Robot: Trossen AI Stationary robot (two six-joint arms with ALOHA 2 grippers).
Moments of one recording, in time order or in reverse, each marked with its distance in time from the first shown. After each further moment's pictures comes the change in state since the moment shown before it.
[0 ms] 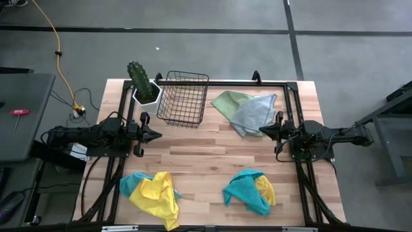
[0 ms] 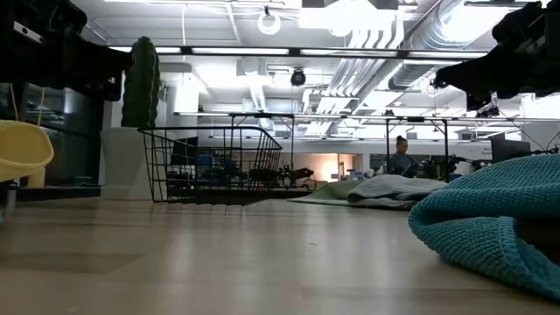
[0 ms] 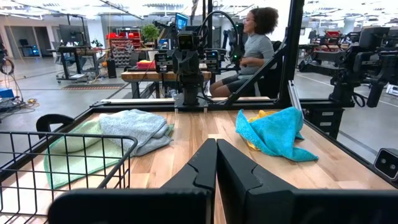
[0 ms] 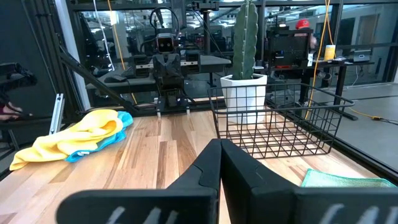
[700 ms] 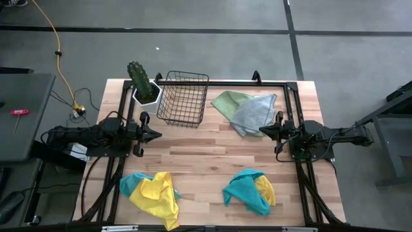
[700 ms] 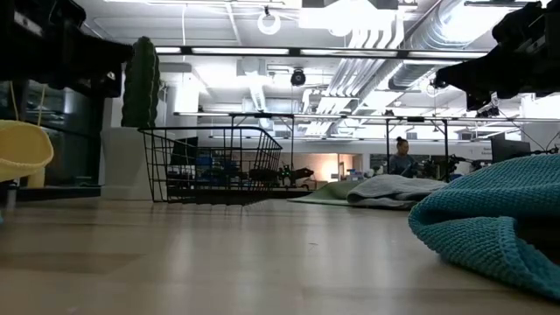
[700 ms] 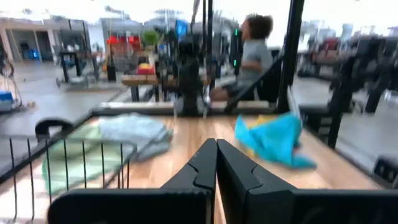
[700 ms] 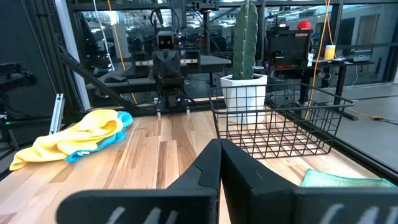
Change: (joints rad) left arm 0.000 0.000 0.000 0.057 0.000 -0.042; right arm 0.000 0.000 0.000 0.000 0.000 0.000
